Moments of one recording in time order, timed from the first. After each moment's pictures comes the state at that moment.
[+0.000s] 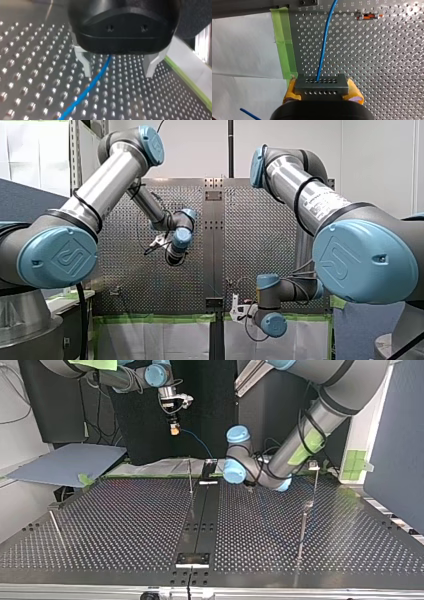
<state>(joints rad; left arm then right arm) -0.38 -2.28 -1.42 -3.12 -2.15 -1.12 2.14 -0.61 2.04 -1.30 1.62 1.67</state>
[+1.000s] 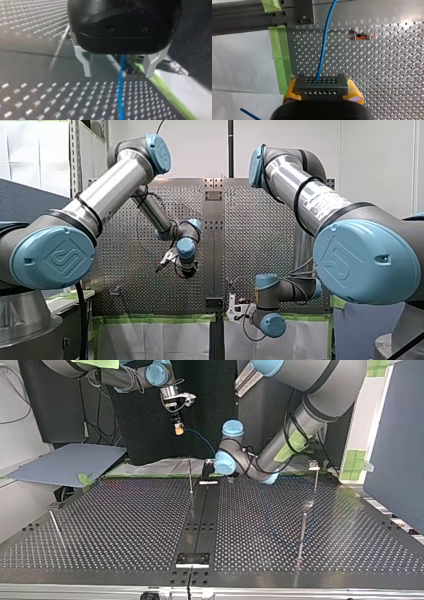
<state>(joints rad) -0.43 -2.36 -1.42 -3.09 -1.94 -1.28 2.15 -0.61 2.04 -1.33 1.56 1.66</state>
